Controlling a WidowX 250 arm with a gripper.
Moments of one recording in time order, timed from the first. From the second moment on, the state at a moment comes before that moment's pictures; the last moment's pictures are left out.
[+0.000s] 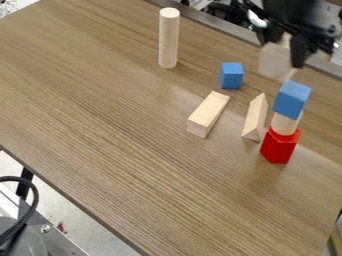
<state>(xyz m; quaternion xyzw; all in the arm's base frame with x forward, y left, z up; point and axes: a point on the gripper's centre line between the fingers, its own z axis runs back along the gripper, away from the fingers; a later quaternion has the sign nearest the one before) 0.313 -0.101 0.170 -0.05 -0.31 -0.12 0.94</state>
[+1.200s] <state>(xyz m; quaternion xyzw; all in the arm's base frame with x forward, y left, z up) 0.303 -0.114 0.145 -0.04 -0.32 -0.15 0.93</state>
